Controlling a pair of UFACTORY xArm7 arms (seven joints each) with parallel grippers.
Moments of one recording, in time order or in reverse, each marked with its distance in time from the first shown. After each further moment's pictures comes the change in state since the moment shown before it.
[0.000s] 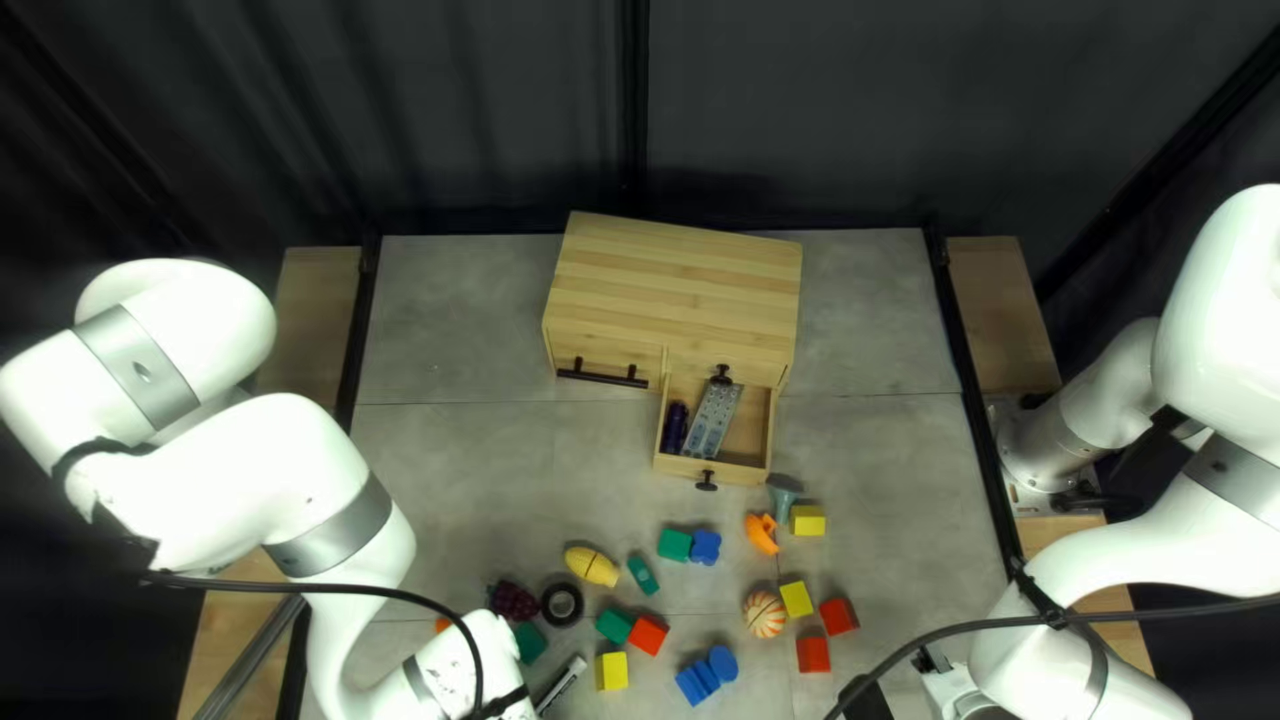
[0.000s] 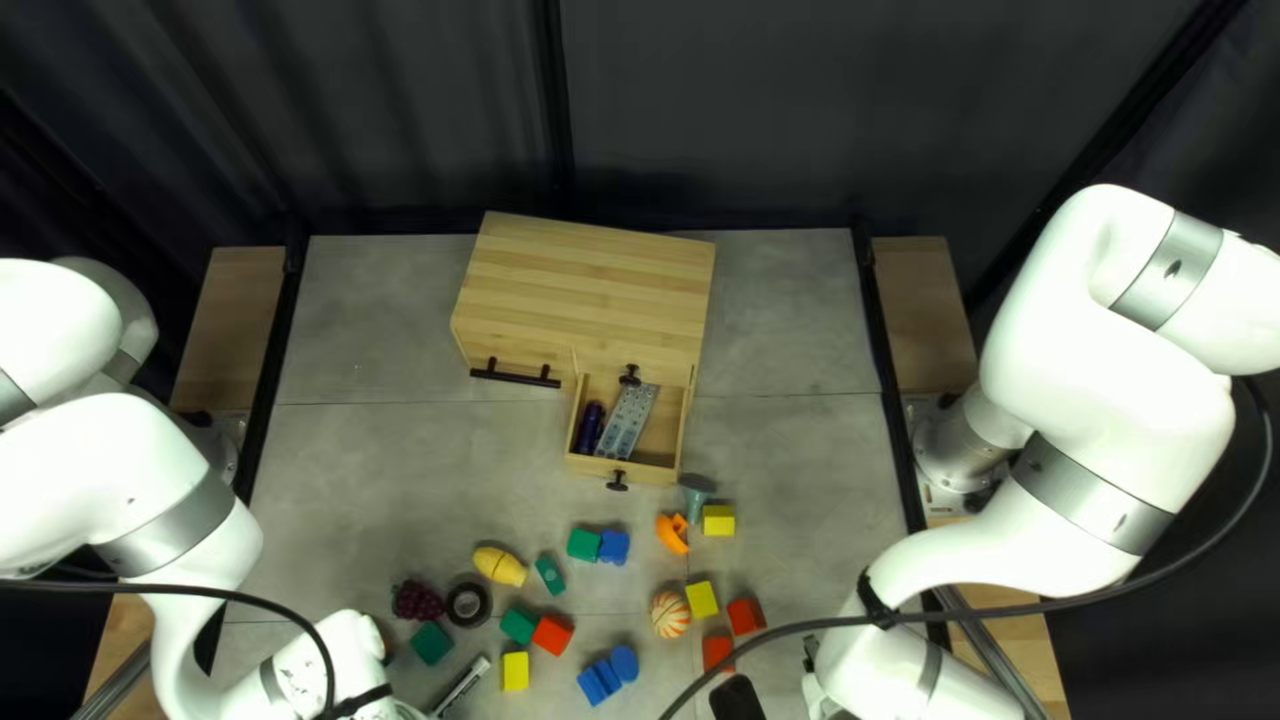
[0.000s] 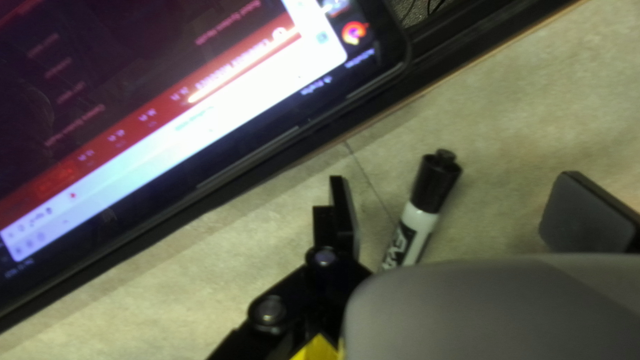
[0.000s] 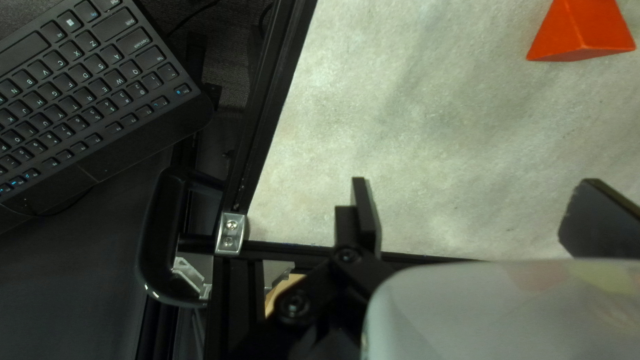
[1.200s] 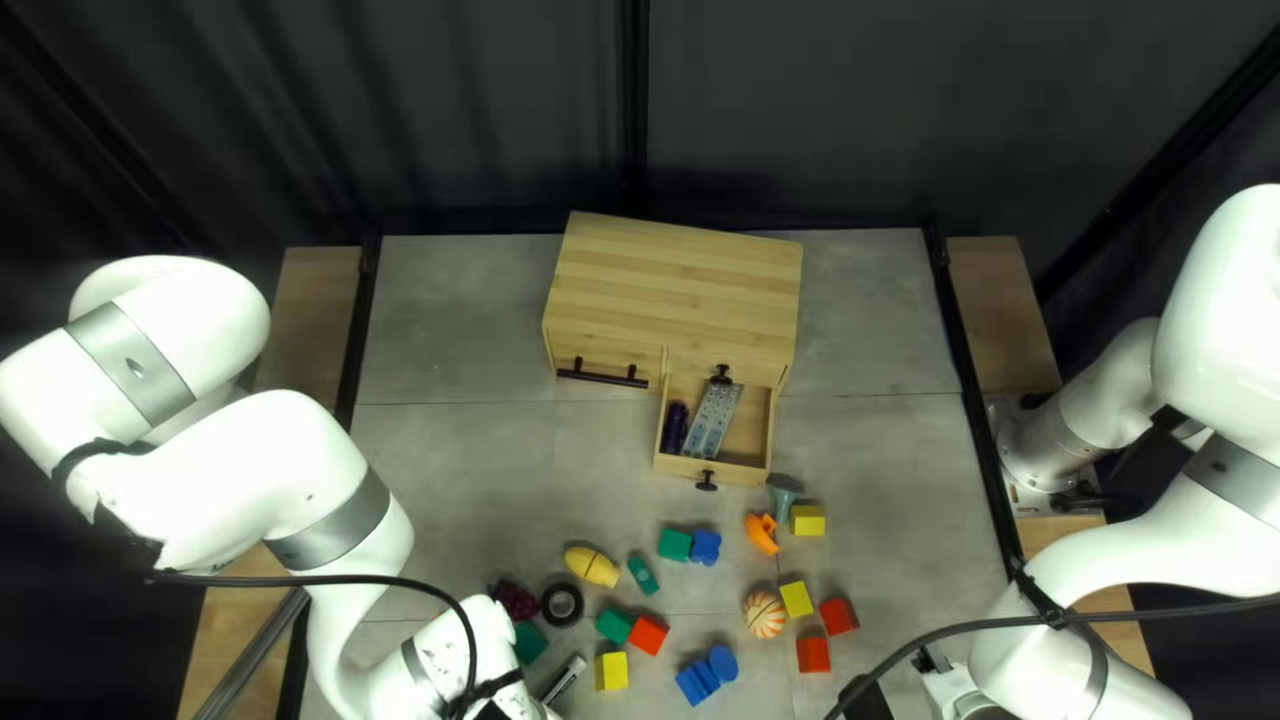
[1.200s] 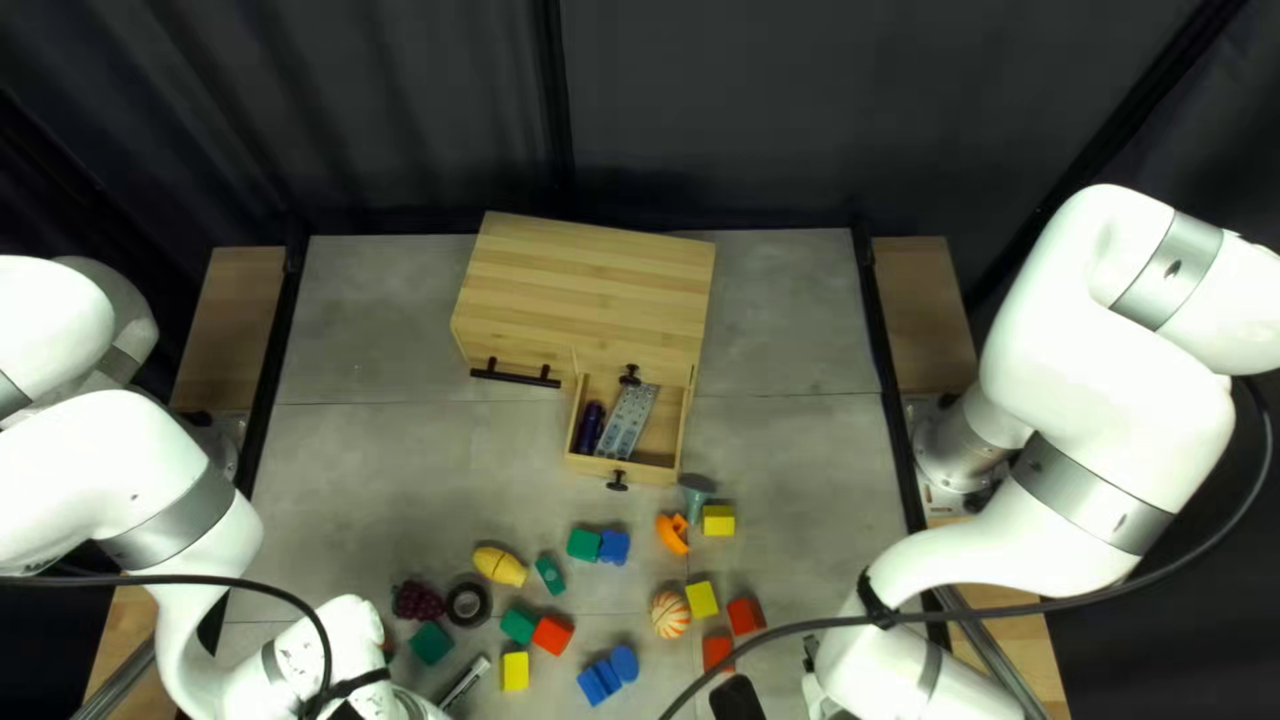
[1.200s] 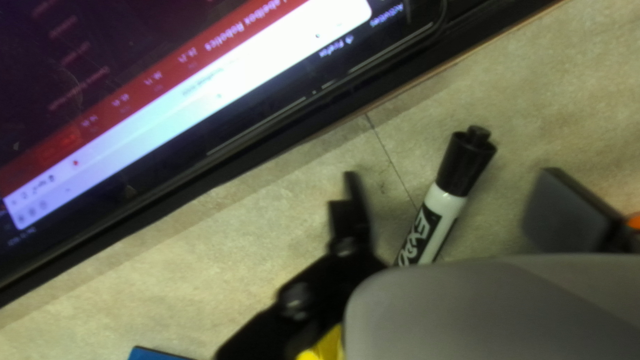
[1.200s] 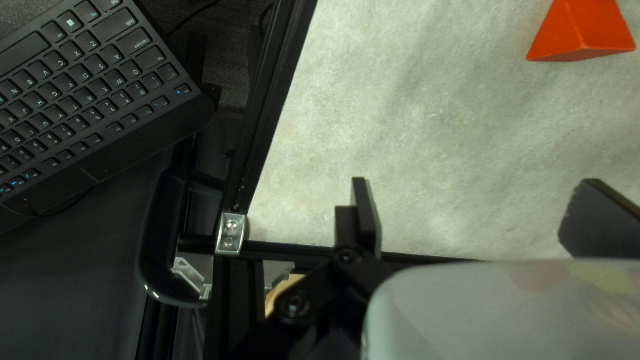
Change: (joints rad) left arm 0.001 -0.042 0.026 -0.087 0.043 -0.091 -0.044; right arm 0.000 0.000 0.000 0.000 0.000 0.000 0.000
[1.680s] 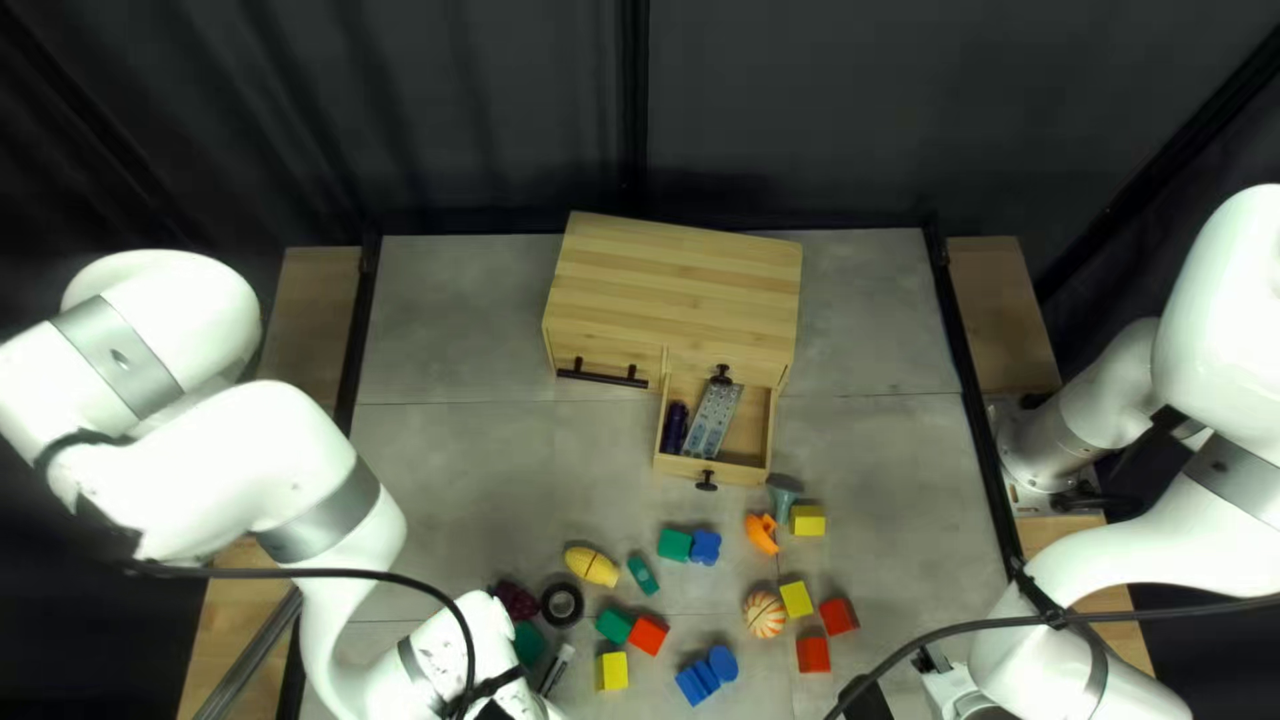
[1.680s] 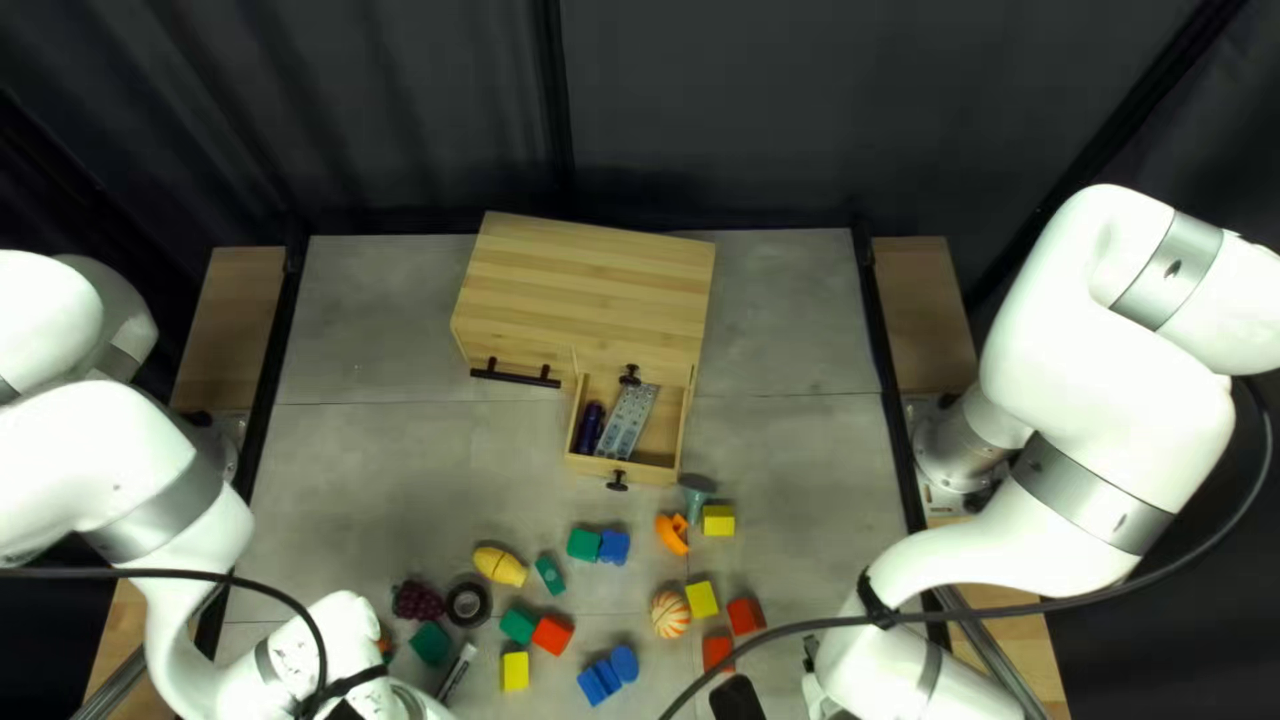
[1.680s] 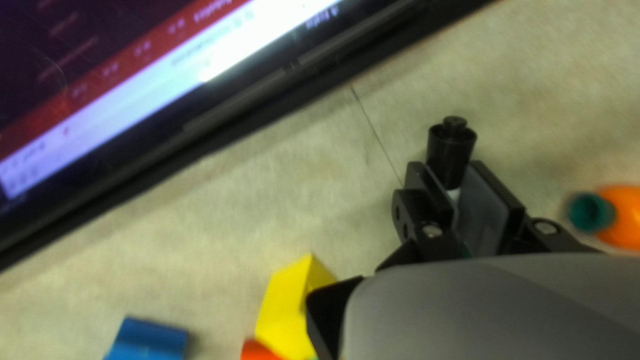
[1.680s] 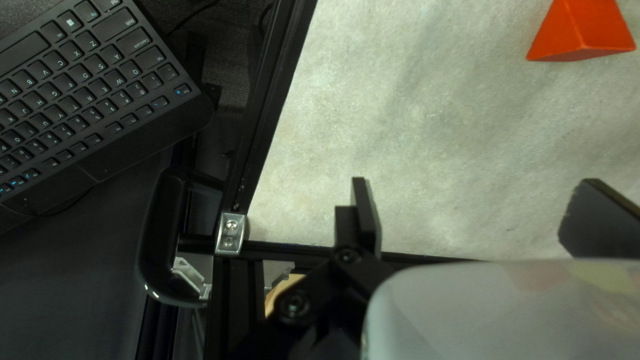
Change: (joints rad) left arm 0.050 -0.132 -0.017 0.102 -0.078 0.273 0.112; right arm 0.000 0.000 0.000 0.000 0.000 0.000 0.000
